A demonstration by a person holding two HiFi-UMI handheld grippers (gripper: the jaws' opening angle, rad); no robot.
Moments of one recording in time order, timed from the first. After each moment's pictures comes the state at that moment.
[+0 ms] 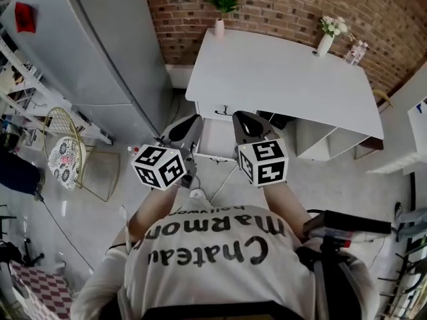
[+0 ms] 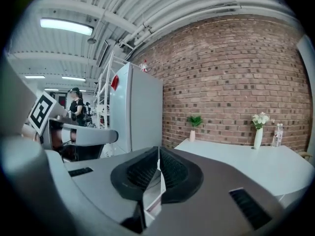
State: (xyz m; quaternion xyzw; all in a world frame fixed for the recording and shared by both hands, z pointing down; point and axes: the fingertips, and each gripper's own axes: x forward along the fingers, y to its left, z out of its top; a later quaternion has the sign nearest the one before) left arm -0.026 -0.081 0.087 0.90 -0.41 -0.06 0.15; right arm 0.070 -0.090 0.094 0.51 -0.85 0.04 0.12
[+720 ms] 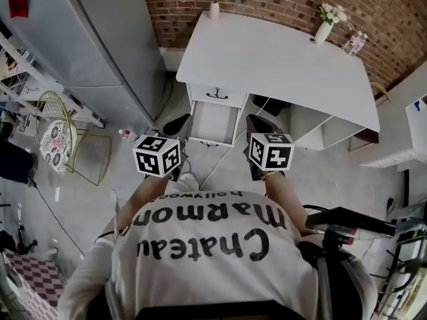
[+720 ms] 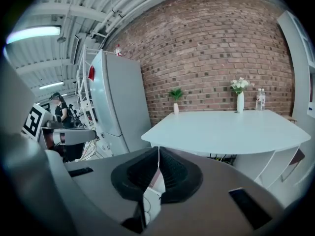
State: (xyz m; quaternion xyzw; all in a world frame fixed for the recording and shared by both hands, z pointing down) left arm -0.016 -0.067 0.177 0.88 -0.44 0.06 0.18; right arm 0.158 -0.076 0.190 0.55 -0.80 0.18 0.15
